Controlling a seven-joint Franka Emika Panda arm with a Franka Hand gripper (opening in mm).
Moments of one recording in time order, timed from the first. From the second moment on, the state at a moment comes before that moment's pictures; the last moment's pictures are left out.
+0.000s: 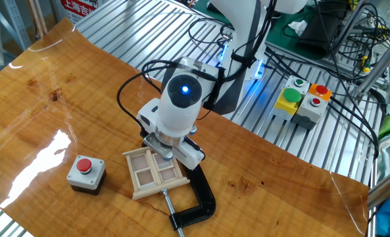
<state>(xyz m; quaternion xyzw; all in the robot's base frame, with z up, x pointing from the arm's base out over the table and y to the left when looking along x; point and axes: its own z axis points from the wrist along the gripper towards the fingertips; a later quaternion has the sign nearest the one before) 0.507 -0.013 0.066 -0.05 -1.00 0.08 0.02</state>
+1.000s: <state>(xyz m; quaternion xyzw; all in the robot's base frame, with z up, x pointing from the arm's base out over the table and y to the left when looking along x) 0.510 -0.012 0.074 -0.07 -1.00 0.04 0.02</state>
